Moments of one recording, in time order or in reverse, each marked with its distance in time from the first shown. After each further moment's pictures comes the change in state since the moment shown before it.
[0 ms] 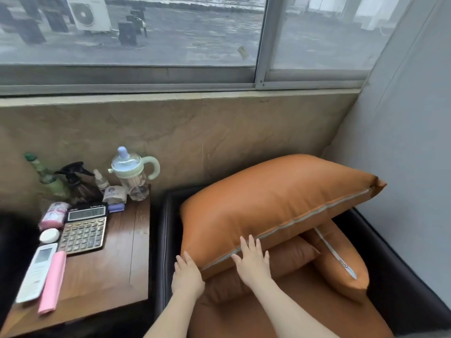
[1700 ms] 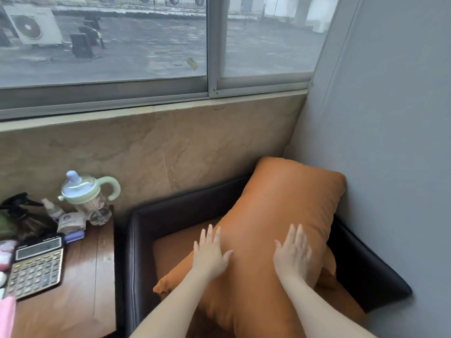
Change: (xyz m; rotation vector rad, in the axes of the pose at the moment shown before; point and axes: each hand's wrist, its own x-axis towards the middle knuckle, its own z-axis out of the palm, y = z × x) left_hand -0.012 0.136 -0.011 0.119 0.088 0.525; right_hand -0.036 0.115 -0.081 0.055 0.523 0.490
